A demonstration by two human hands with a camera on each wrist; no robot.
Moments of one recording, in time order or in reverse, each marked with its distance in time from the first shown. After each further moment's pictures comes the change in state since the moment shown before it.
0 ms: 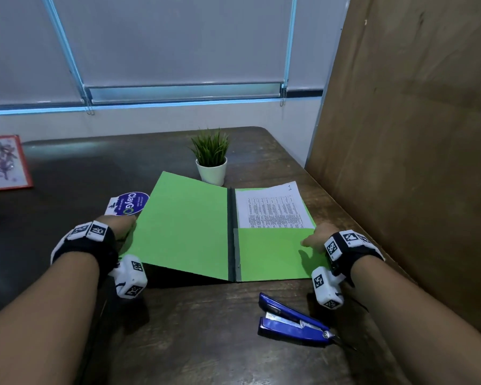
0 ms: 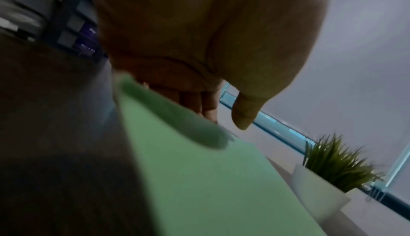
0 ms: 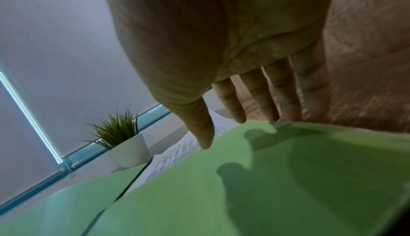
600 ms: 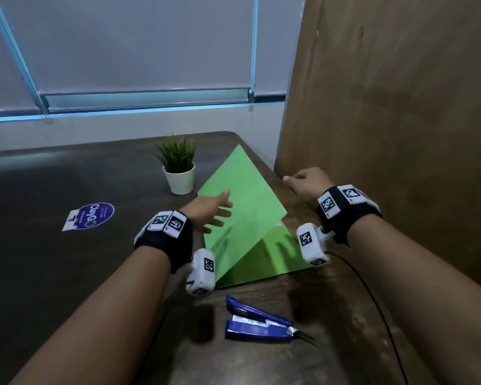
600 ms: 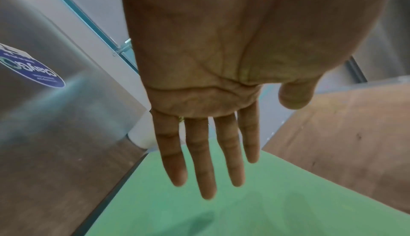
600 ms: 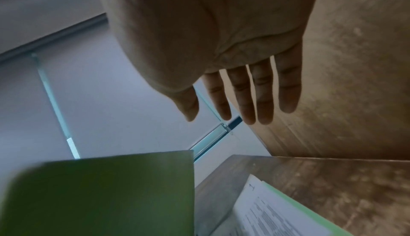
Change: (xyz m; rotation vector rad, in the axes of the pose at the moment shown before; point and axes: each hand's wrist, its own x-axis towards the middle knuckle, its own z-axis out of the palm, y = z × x) left_hand -0.137 0.134 0.166 0.035 -0.596 0.369; right_hand -0.035 -0.001 -0.116 0.320 0.308 -0.323
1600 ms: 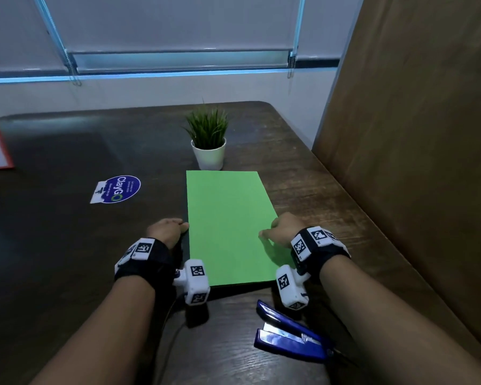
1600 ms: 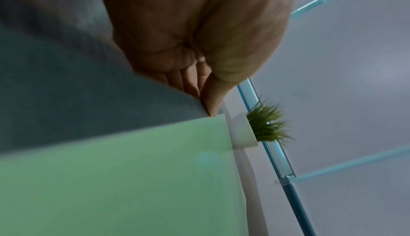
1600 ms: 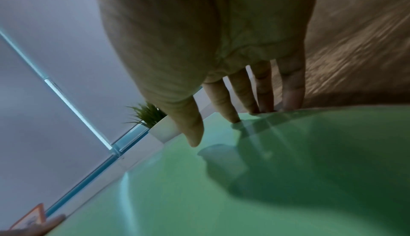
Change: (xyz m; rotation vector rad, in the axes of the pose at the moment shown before) left_hand 0.037 -0.146 -0.081 0.248 0.499 -0.313; right_hand 0.001 -0.009 0.170 -0.188 -0.477 0.115
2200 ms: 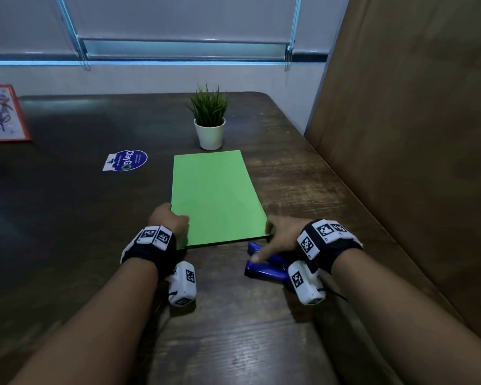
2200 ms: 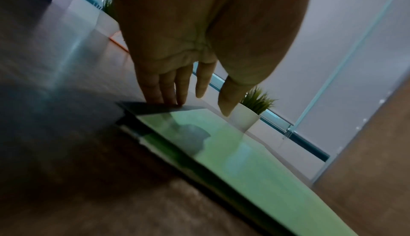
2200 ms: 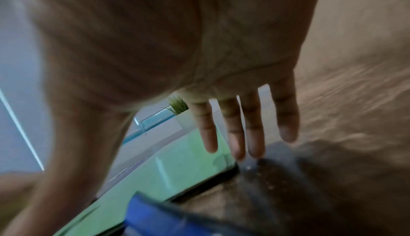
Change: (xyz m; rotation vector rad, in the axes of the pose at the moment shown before) left_hand -0.092 -0.047 0.013 -0.067 0.158 0.051; right_hand -0.129 0.031 0.013 -0.207 -0.288 -0.182
